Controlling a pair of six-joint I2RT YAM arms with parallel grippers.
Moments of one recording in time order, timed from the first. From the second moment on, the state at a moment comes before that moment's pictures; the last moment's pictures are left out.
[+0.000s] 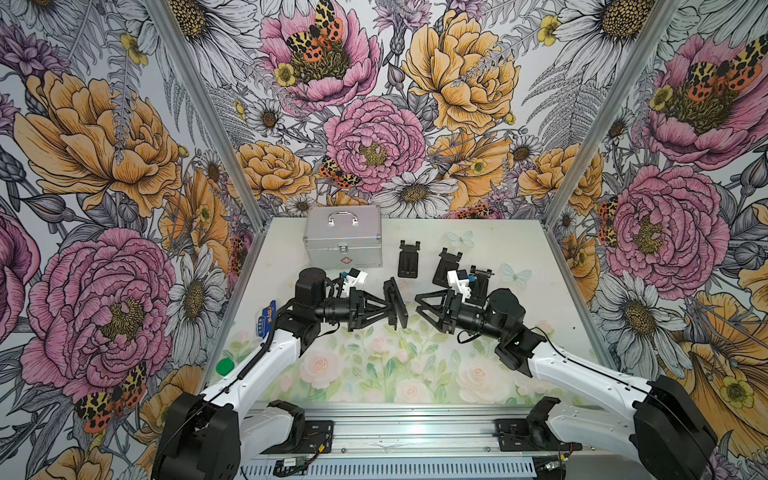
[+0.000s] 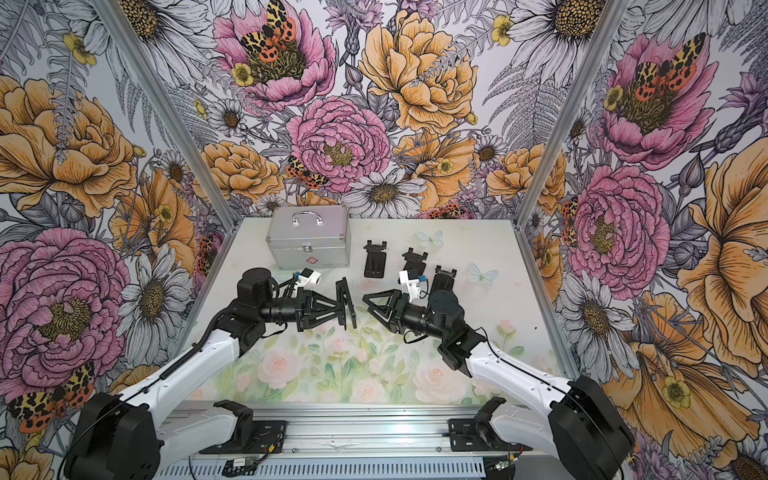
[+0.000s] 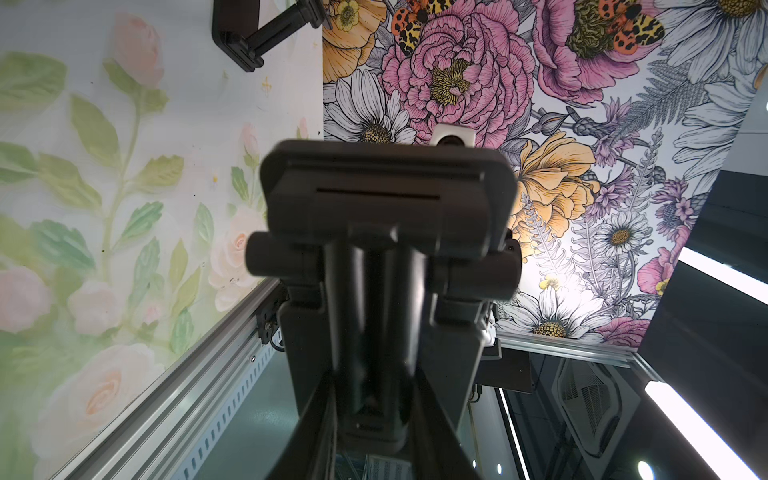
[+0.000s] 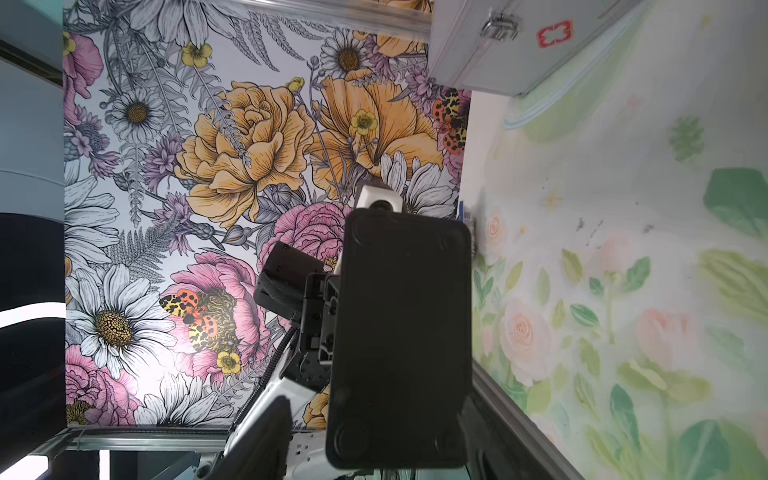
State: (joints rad) left arm -0.32 1.13 0.64 0.08 1.12 -1.26; right arm 0.62 1.11 0.53 0.53 -0.57 1.42
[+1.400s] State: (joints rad) left arm -0.31 1.11 0.64 0.05 1.12 -1.24; right arm 0.72 1.40 0.61 0.77 -0.70 1.56
